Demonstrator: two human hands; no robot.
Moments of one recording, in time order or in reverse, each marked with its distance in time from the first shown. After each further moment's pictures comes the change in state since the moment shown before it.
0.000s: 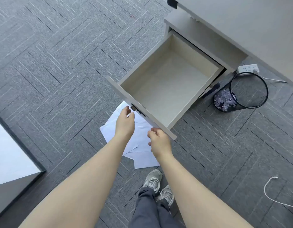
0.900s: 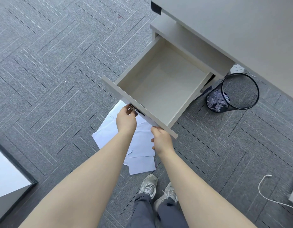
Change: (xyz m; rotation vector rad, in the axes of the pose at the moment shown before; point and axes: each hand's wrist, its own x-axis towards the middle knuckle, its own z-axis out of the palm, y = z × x) left_hand 0.063 0.021 0.058 -0.130 0.067 -0.034; right_hand 0.042 -0.030 -0.039 0.117 0.069 -0.027
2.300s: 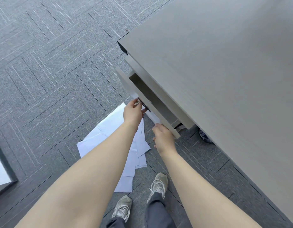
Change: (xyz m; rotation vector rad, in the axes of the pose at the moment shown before) left_hand 0.059 0.146 0.177 -0.317 0.034 -0.132; right_hand 0.139 -0.115 -0.148 -0.104 -0.108 -0.003
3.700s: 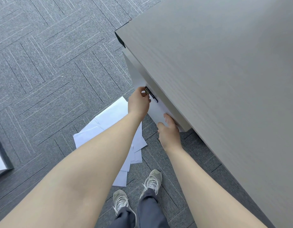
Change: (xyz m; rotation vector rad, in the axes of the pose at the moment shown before) left_hand 0.013 0.014 0.037 0.415 0.041 0.234; right_hand 0.018 -0.017 -0.025 -0.051 0.001 -0.062
